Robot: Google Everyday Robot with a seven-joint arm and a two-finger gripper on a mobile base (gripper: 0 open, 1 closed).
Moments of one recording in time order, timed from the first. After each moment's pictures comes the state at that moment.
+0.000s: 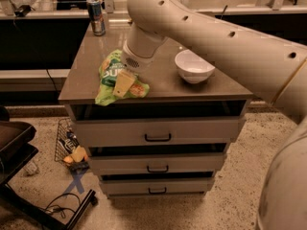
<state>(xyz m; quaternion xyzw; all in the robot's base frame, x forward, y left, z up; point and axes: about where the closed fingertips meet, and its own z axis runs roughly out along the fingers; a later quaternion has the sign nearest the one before) 0.627 0.073 0.826 -0.57 0.79 0.09 0.20</state>
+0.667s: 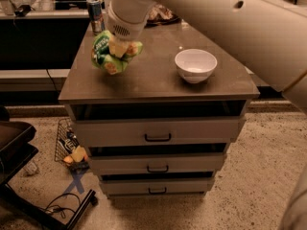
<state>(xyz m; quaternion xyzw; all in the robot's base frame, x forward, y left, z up) 0.638 0.082 0.933 -0.60 0.75 0.00 0.28</state>
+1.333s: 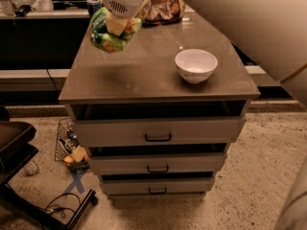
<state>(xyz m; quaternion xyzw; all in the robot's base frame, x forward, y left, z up) 0.653 0.084 0.989 -0.60 0.73 -0.05 0.32</state>
